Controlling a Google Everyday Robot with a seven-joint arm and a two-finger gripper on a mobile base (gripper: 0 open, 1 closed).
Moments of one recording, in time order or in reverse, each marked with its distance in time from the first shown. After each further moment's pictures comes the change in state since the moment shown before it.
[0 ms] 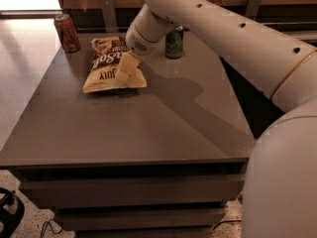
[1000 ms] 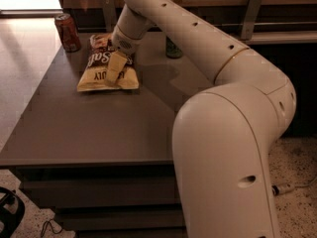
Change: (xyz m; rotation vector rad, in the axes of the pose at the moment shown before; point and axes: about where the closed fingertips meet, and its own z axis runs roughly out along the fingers) arm -0.014 -0.010 0.071 -0.175 0.083 -0.044
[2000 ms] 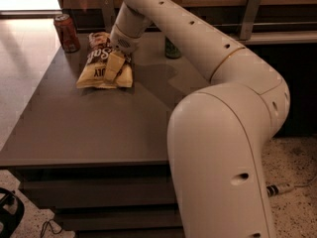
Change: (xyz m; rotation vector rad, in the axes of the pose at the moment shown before) arm -0.006 -0.001 -0.006 -0.007 0.001 0.000
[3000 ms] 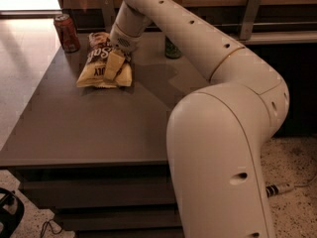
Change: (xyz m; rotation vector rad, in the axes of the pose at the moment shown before) arm -0.001 0.000 -0.002 0.000 0.000 0.000
